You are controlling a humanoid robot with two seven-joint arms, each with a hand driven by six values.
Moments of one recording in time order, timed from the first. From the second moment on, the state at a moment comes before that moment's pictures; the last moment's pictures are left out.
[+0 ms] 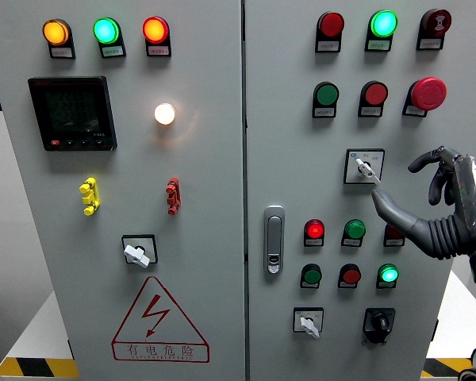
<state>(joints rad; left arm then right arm) -0.03 -0.09 0.00 -0.14 -0.07 -0.02 -0.07 0.68 0.16 1.64 1.71 -2.61 0.08 -0.16</state>
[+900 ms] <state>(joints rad) -0.03 -0.09 0.00 -0.14 -0.07 -0.02 -0.07 0.73 0.16 1.62 1.64 -2.61 0.08 -0.16</state>
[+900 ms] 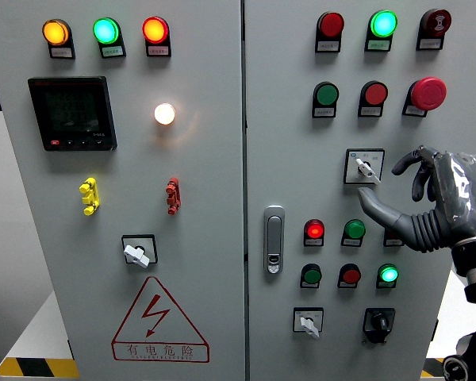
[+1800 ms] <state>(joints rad) -0.03 -0.09 0.00 -0.14 -0.07 -0.02 -0.07 0.77 0.16 1.57 1.58 -2.61 0.08 -0.18</state>
